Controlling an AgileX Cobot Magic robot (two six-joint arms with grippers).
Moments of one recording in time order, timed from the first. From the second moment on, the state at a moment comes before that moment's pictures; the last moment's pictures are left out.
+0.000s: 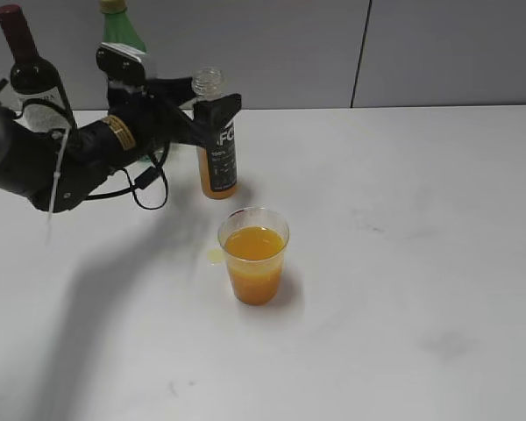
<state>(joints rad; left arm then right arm) -0.32 2.19 -1.13 0.48 -1.04 -0.16 0.02 0.00 -0.42 0.07 0.94 -0.07</state>
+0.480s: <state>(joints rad) -0.32 1.95 -1.12 0.51 -0.96 -0.16 0.02 0.00 -0.42 0.07 0.94 -0.07</state>
